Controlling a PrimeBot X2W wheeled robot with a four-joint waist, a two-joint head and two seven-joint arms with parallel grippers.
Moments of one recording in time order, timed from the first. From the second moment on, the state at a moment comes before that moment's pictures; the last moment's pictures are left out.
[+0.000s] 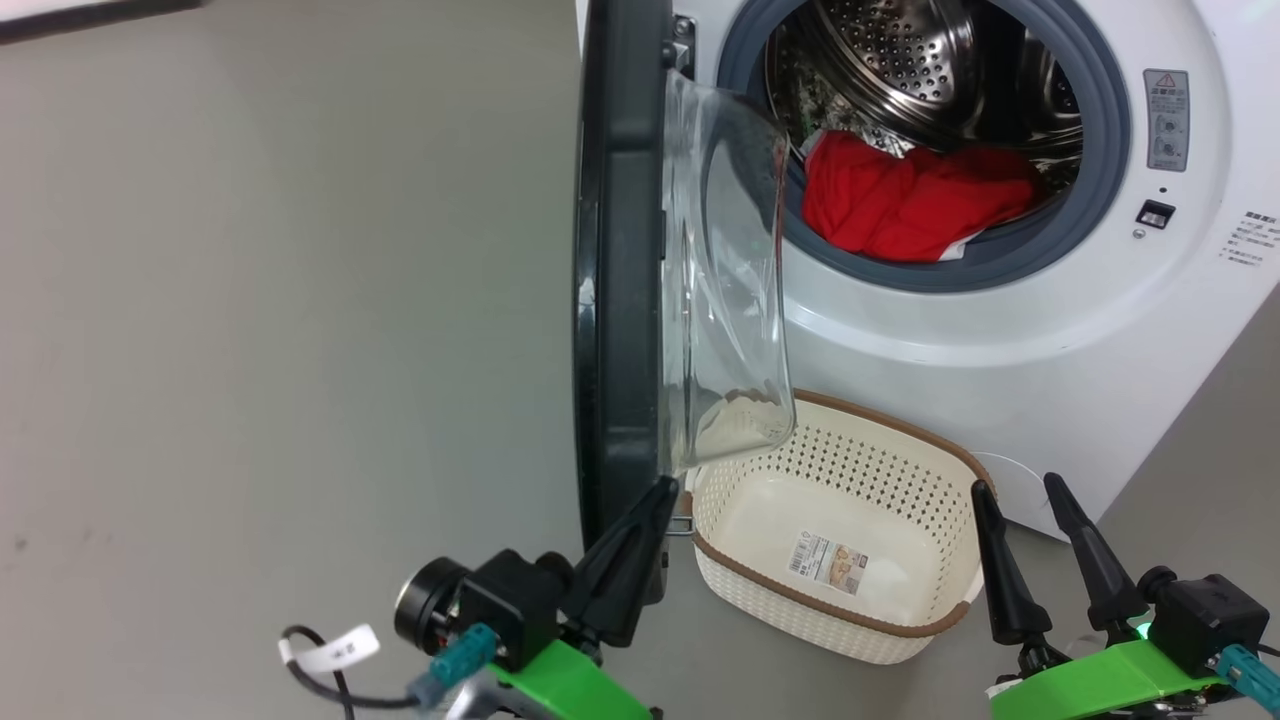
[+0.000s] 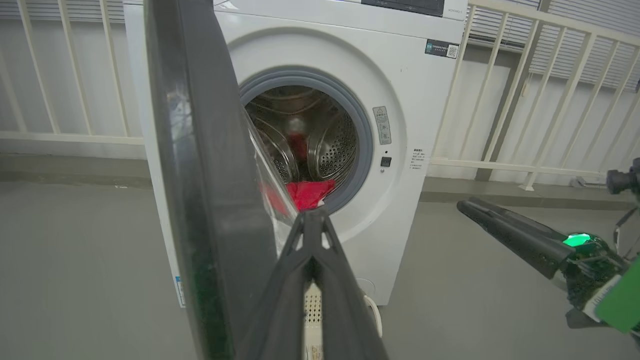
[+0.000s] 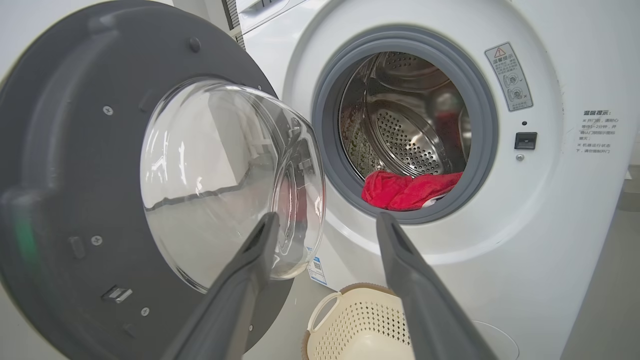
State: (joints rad) left arm -0.26 0.05 -0.52 0.12 -0.32 -0.02 -0.13; right arm 0.04 -0.04 -0.01 0.13 0.36 0.12 -0.25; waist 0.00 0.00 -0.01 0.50
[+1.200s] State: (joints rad) left arm -0.41 0.04 -0.53 0.45 -0.43 0.07 -0.24; right arm 0.04 -0.04 0.00 0.16 0.39 0.12 -0.25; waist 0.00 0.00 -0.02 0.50
